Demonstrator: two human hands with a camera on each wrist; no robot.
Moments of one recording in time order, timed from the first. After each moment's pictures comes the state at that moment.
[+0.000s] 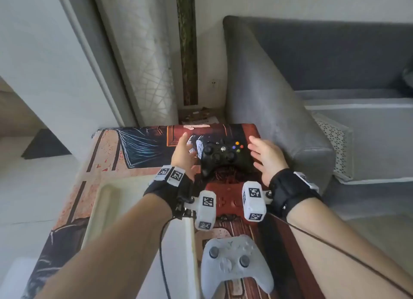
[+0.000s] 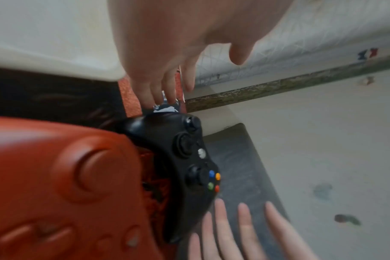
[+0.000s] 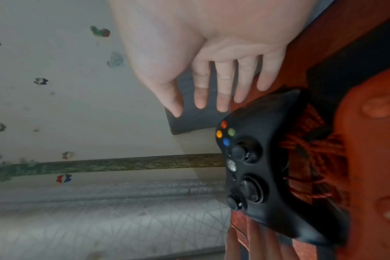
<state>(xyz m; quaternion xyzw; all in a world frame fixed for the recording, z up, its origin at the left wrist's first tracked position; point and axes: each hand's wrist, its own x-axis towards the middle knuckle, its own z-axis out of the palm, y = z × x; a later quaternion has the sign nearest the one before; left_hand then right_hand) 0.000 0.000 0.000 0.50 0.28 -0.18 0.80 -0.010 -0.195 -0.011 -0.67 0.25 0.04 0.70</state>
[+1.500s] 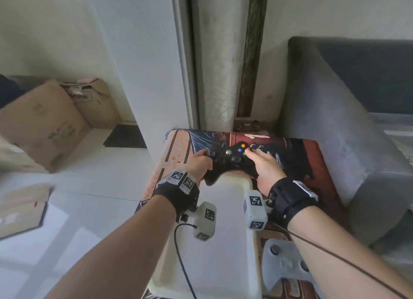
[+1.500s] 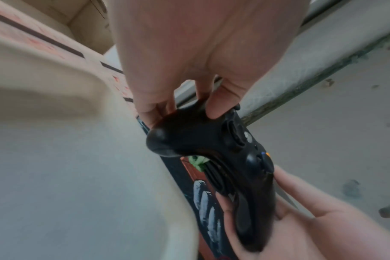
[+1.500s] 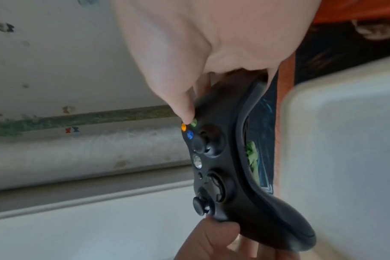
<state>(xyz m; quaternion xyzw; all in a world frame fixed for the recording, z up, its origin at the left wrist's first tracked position) -0.055 0.135 0.028 0.66 0.23 -0.12 0.71 -0.039 -0.034 0.022 -0.69 0.12 0.10 0.71</state>
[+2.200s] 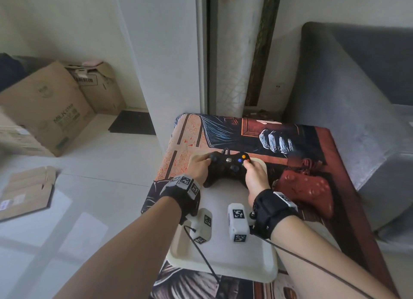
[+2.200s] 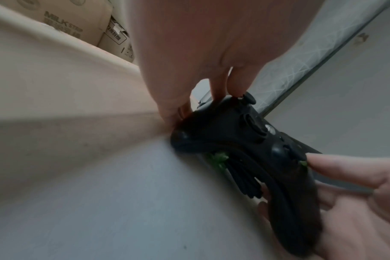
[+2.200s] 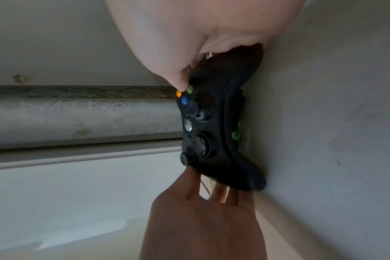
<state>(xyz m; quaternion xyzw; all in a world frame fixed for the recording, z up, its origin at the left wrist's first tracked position) -0.106 0.168 -0.016 0.74 0.23 -0.05 0.63 -0.093 0.032 -0.042 -0.73 0.19 0.07 0.66</state>
